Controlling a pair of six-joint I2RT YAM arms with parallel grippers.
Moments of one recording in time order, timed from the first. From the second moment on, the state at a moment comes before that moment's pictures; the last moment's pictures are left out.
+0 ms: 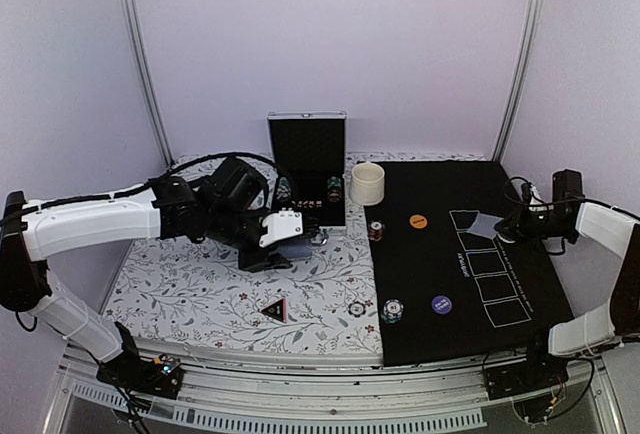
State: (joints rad) left arm -0.90 1.44 1.11 -0.56 0.09 0.61; right arm -0.22 1.27 0.77 -0.45 -0.61 0.28
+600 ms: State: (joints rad) left arm -0.91 1.44 1.10 -0.56 0.09 0.61; right arm -0.28 1.28 0.63 -0.40 -0.73 0.28
